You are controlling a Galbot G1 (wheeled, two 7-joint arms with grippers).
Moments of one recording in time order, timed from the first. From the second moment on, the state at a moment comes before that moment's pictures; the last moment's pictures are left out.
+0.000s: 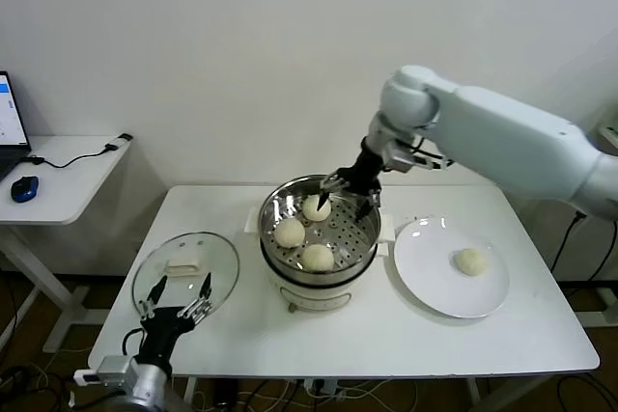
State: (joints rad) left arm 1.64 -1.56 -0.69 -2.18 -0.16 0.25 0.11; right arm 0.52 0.90 -0.97 1.32 0.14 0.66 -1.28
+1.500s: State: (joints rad) left arm 1.65 -1.55 -0.67 -2.14 -0.18 0.25 0.11; right arm -0.07 0.85 -0.38 0.87 -0.47 -0.07 -1.39
